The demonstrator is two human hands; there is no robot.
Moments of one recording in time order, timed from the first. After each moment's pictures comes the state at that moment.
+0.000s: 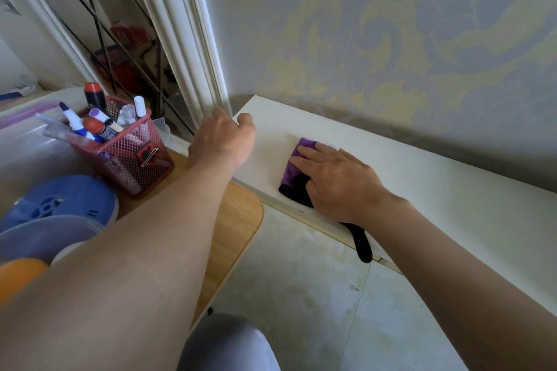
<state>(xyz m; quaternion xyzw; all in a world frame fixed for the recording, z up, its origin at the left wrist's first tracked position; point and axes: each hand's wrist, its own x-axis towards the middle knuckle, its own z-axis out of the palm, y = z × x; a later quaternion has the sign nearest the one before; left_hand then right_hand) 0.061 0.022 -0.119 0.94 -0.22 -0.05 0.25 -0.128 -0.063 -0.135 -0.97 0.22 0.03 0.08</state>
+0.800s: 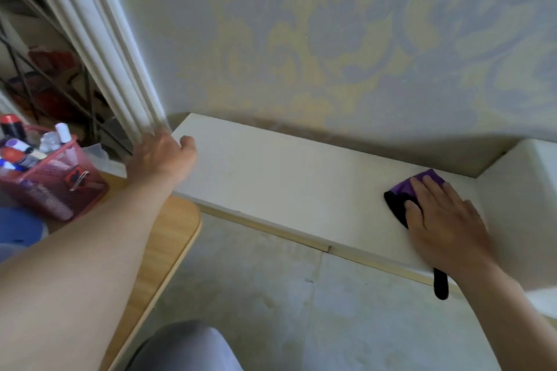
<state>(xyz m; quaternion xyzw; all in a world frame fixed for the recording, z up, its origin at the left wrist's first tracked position) 0.054 0.022 -0.120 0.95 -0.28 0.02 0.14 -0.374 -0.097 -0.151 -0.81 0.59 -0.02 0.05</state>
